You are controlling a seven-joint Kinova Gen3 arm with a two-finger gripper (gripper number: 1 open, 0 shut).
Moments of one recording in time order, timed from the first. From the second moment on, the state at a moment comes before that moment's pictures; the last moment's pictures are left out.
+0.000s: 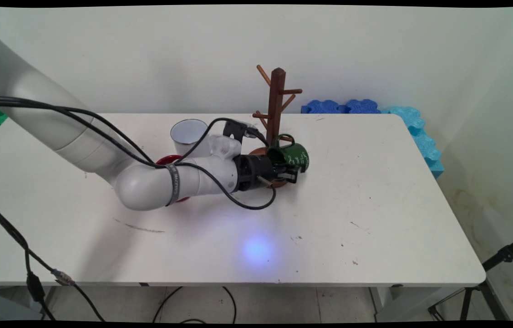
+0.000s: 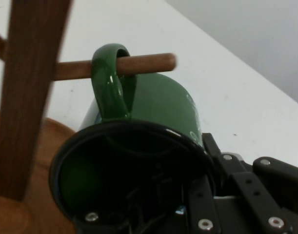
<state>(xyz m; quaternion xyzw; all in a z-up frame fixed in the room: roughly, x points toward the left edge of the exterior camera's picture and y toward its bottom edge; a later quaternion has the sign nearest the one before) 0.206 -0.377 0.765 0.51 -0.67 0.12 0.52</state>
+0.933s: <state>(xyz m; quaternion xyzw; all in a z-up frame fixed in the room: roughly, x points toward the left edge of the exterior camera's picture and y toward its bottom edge) 0.198 -0.353 0.808 0.47 -0.69 0.10 0.54</state>
